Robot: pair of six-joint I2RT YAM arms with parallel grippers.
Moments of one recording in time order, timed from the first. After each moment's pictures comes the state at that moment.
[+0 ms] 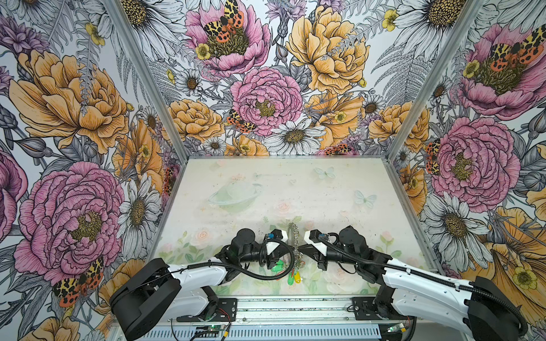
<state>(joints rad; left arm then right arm) -0.78 1.20 0.25 0.69 0.57 0.08 0.84 0.98 0.35 0.23 -0.44 -0.13</state>
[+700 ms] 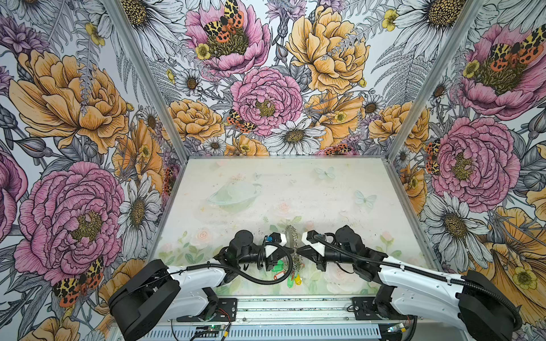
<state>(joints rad) -0.78 1.19 0.22 0.73 0.62 0.11 0.83 1.05 0.35 0.25 -0.48 -0.13</state>
